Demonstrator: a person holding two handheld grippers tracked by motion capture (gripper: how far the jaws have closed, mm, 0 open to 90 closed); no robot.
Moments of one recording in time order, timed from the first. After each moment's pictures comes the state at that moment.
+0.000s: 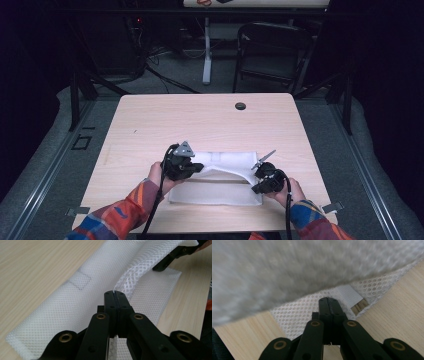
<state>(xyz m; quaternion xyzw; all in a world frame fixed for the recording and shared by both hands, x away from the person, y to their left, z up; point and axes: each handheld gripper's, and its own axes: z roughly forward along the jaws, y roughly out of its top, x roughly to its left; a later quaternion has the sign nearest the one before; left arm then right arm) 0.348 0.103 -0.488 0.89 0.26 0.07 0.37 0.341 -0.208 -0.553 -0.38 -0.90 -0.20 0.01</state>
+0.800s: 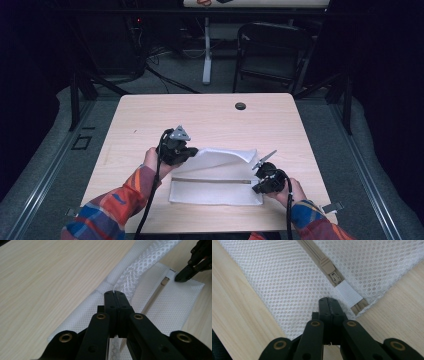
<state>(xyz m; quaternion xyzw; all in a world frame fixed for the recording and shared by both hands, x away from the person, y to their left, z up) 0.378 0.114 -0.463 0.88 0.28 0.11 0.36 0.341 -0.212 -0.552 -0.37 -0.91 -0.20 0.00</state>
